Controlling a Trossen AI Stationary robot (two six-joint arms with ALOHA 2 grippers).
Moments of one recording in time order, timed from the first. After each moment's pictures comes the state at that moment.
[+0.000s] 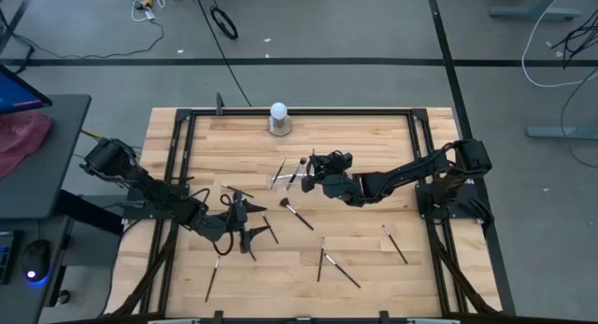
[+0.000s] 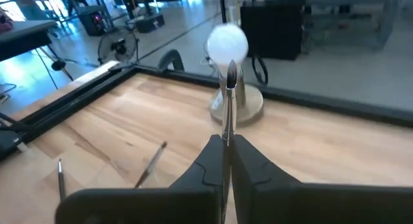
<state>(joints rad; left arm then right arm) -0.56 1.43 0.37 0.66 -0.73 -0.34 0.11 1.71 0.91 0.30 0.95 0.62</state>
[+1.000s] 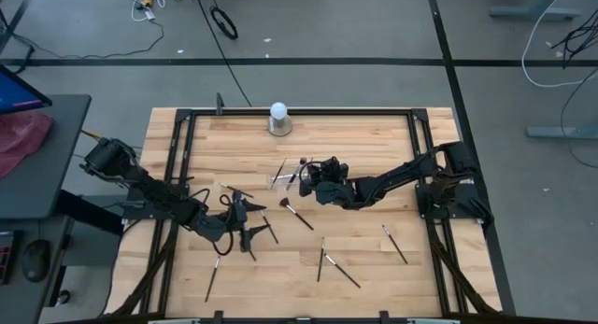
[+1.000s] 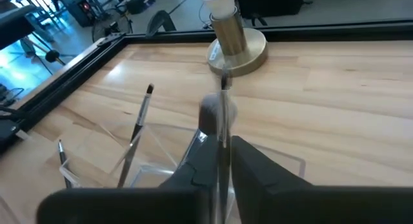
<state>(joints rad) -0.56 1.43 0.37 0.65 -0.76 -0.33 0.12 1.82 0.90 0.27 0.88 0.90</state>
